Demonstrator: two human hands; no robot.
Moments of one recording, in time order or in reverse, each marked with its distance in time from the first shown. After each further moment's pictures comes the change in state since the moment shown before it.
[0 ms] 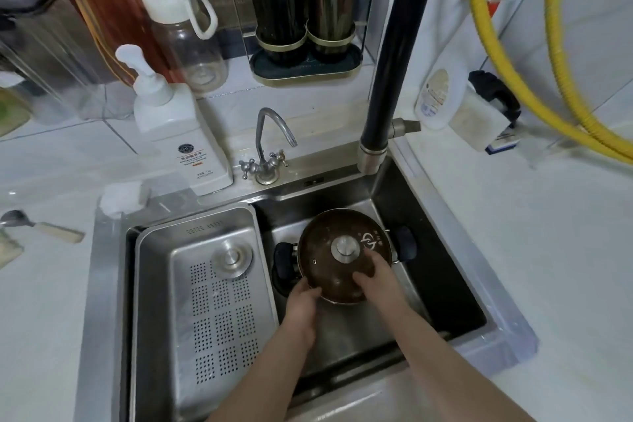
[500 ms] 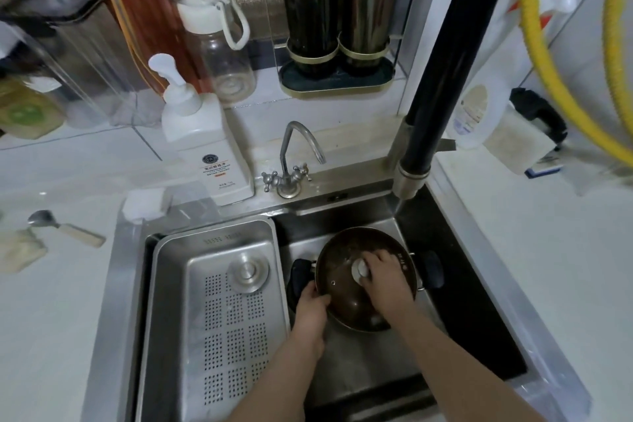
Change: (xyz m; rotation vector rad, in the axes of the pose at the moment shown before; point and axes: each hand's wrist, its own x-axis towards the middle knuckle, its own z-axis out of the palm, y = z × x) left_hand 0.015 0.023 0.001 0.084 0.076 0.084; right_hand 0.056 -0.010 0.021 -0.731 0.032 -0.403
